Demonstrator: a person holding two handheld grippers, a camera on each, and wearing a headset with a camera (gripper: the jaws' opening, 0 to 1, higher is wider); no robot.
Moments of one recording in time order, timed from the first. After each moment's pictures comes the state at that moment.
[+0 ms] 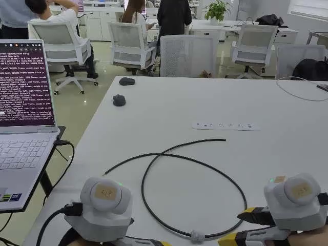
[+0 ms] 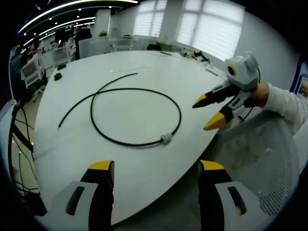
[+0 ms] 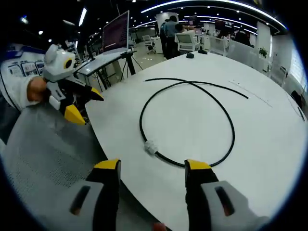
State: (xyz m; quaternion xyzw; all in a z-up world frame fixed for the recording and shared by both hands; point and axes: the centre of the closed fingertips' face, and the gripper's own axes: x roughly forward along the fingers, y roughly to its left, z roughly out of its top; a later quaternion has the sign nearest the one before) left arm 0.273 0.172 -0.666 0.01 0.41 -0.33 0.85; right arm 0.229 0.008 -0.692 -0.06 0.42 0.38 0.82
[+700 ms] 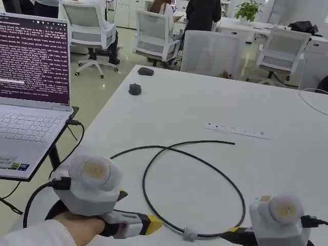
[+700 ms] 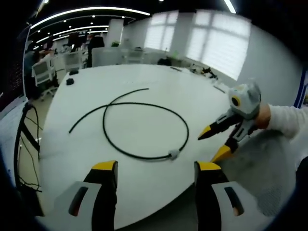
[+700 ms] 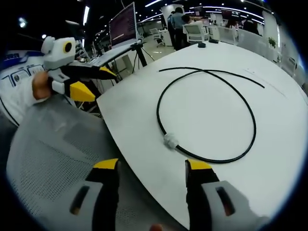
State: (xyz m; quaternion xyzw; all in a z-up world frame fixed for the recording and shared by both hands) left arm 0.269 0.154 -0.636 0.02 0.33 -0.38 0.86; right arm 0.222 0.020 -0.696 -0.02 0.43 0.39 0.81
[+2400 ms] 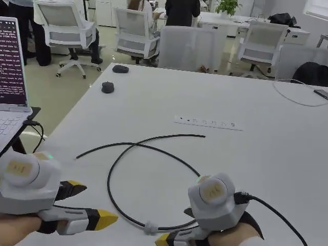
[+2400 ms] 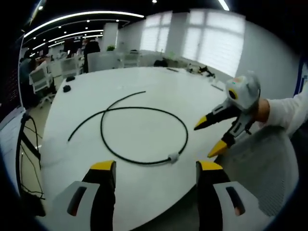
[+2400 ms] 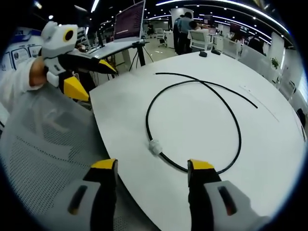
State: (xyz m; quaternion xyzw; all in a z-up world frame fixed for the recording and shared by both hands) left arm 0.272 0.141 -0.630 0.05 0.32 -0.38 0.87; right arm 0.245 0.007 -0.688 -0.11 0.41 0.39 0.82
